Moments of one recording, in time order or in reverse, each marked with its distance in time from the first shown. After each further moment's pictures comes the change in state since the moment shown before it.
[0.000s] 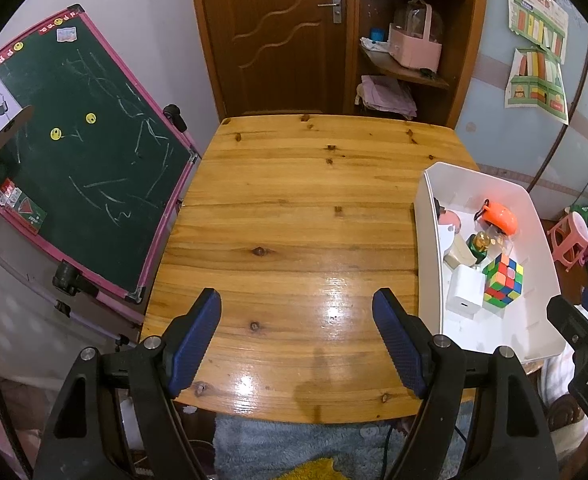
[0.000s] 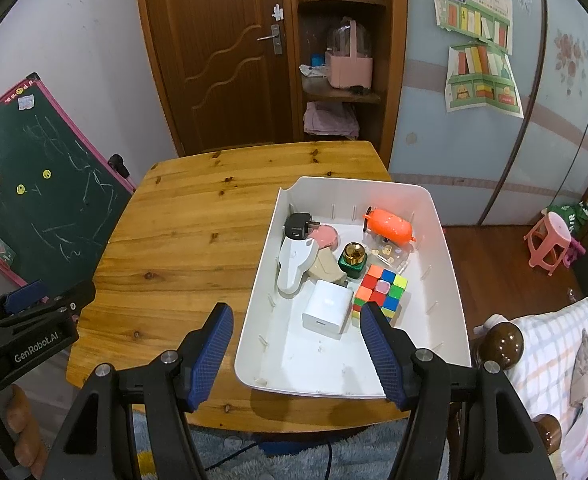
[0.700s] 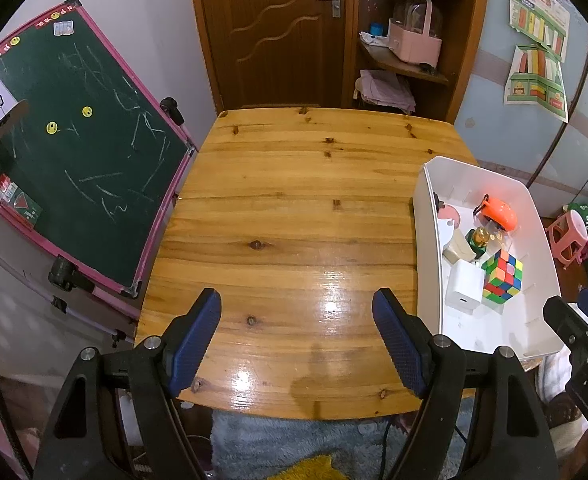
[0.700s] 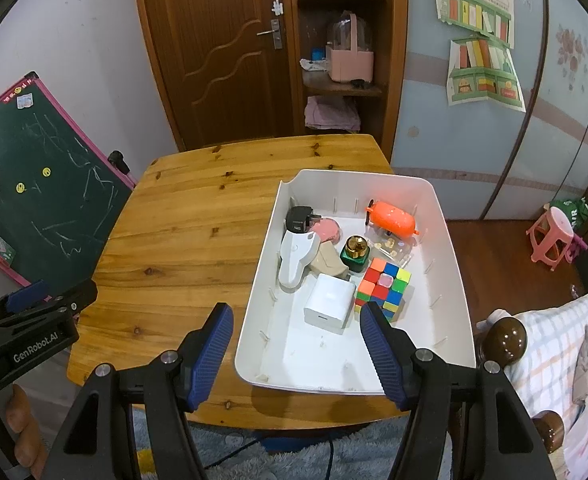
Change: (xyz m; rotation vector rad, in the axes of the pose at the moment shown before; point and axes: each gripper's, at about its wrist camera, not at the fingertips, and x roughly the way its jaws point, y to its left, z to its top) left arm 0.005 -0.002 -0.003 0.000 0.018 -0.010; right arm 0.006 0.000 -0.004 0.006 0.018 0.007
